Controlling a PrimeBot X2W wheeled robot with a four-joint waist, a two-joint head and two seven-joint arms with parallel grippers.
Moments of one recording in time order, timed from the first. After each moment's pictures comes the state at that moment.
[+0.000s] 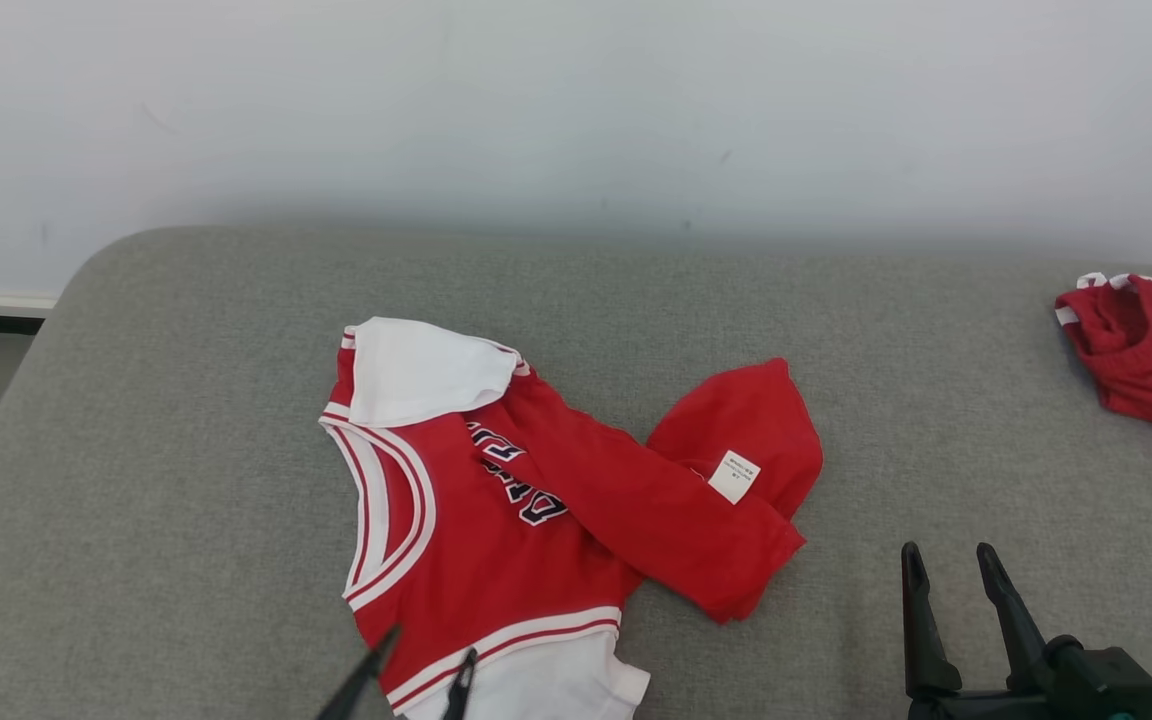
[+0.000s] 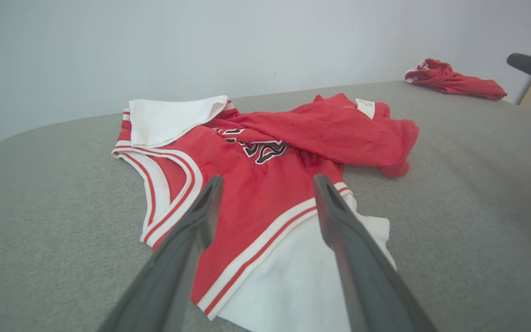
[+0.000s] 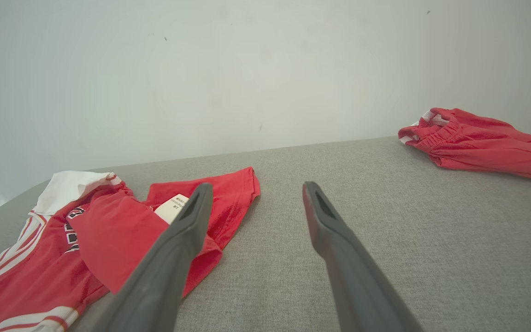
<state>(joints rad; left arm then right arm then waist) 0.00 0.30 -0.50 0.16 -0.29 -0.01 -0.26 0.05 -0.05 -0.08 0.16 0.17 0.13 -0.26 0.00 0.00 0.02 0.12</state>
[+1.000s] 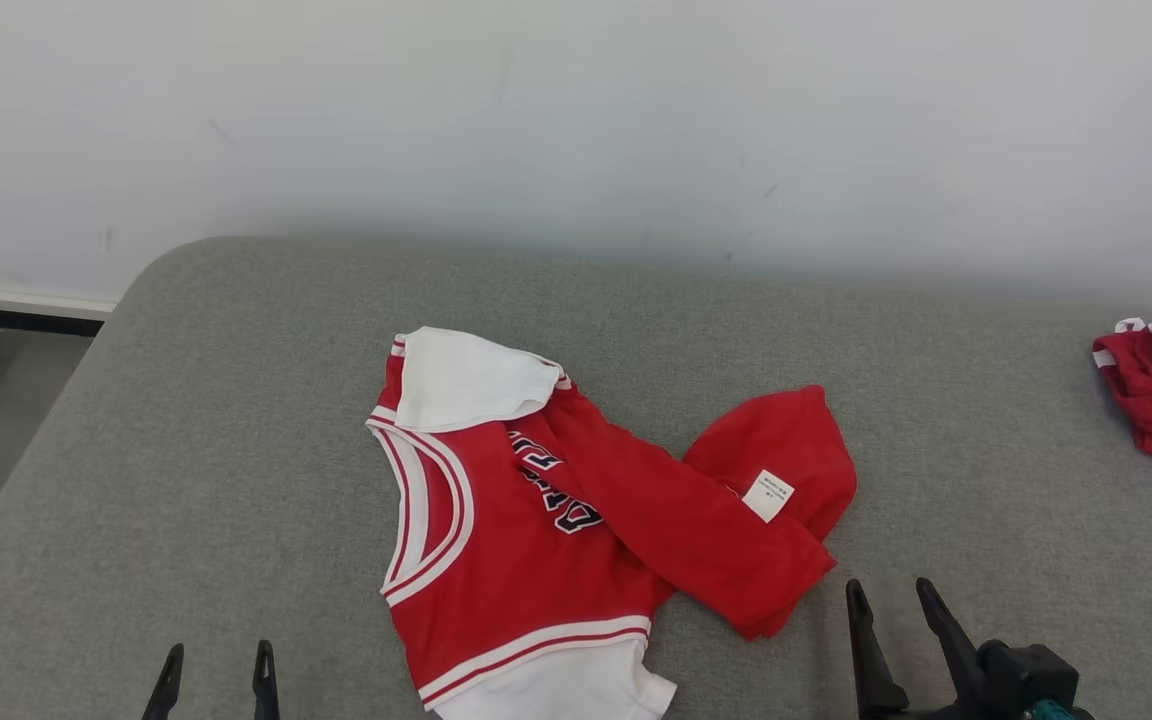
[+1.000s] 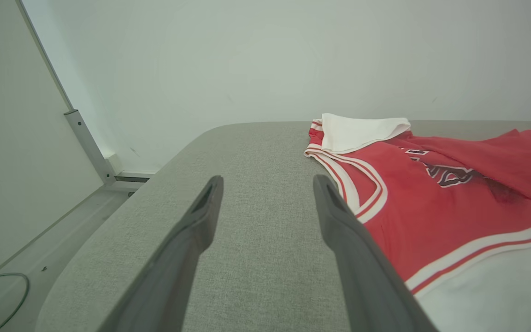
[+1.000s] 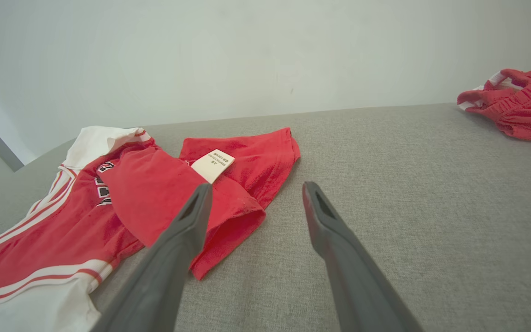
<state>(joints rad) 0.14 0.22 -0.08 0.09 -0.17 0.07 -0.26 0.01 -0.05 -0.02 0.32 0.17 0.13 -0.25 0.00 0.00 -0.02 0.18</state>
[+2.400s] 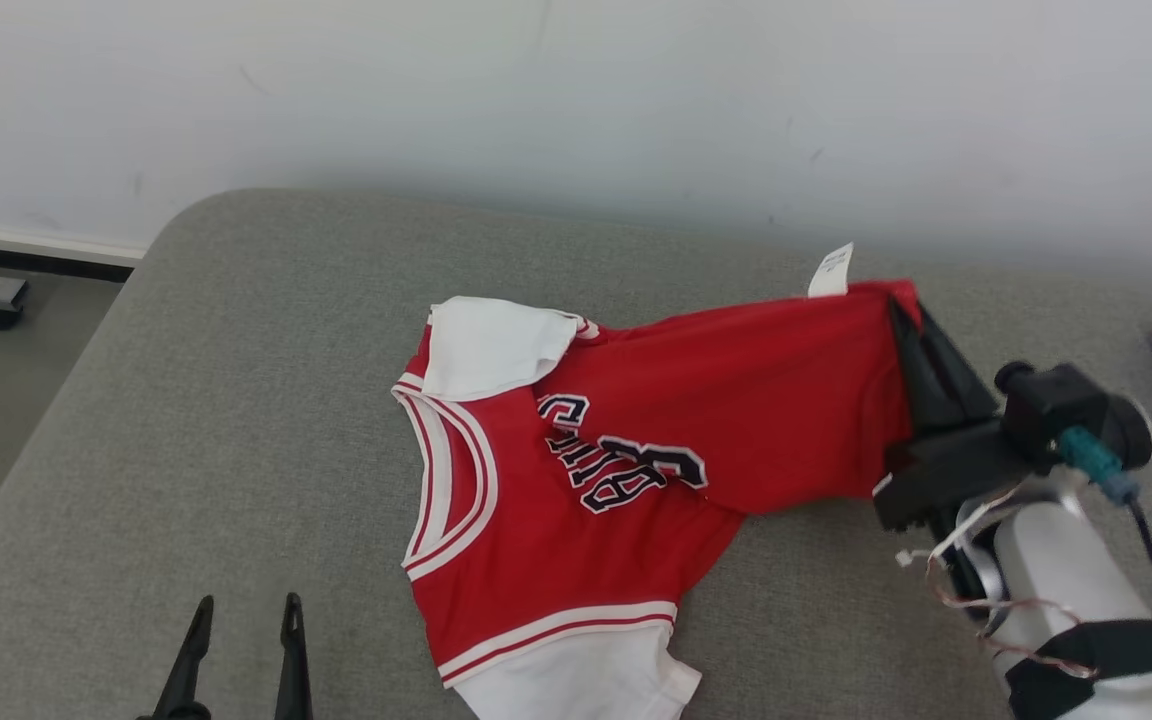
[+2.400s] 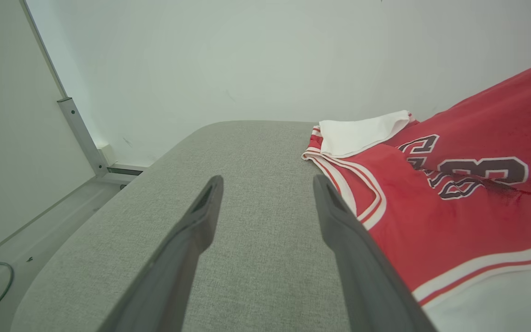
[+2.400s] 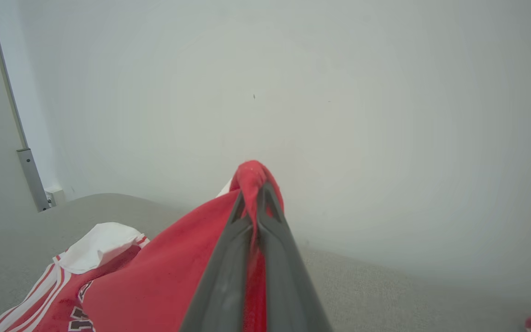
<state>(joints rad) 0.08 0.09 0.01 0.12 -0.09 -0.05 -0.26 -0.43 -0.22 0.11 0.43 0.15 0.13 -0.25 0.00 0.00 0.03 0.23</state>
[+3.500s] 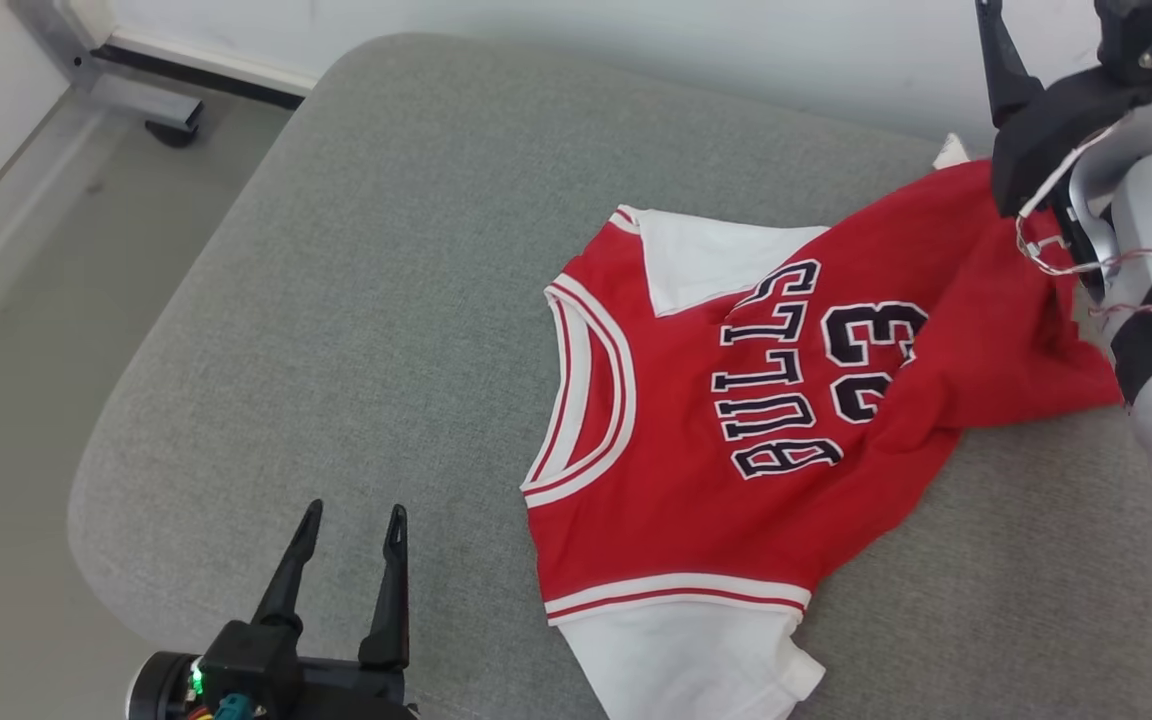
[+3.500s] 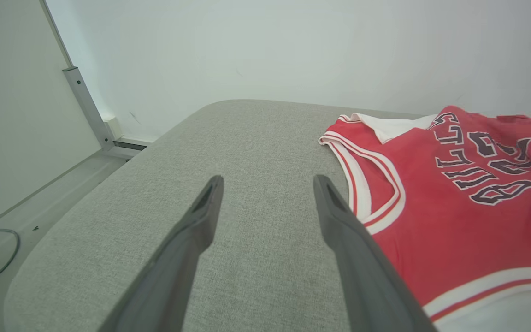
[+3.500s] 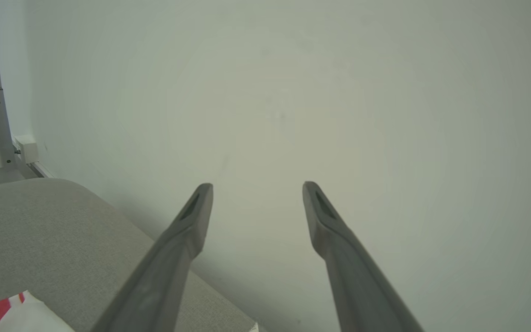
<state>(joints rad) -0.10 0.05 -0.14 0.18 -0.14 -0.06 -0.26 -1.21 -0.37 0.29 1.08 0.01 0.13 -0.25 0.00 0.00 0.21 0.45</state>
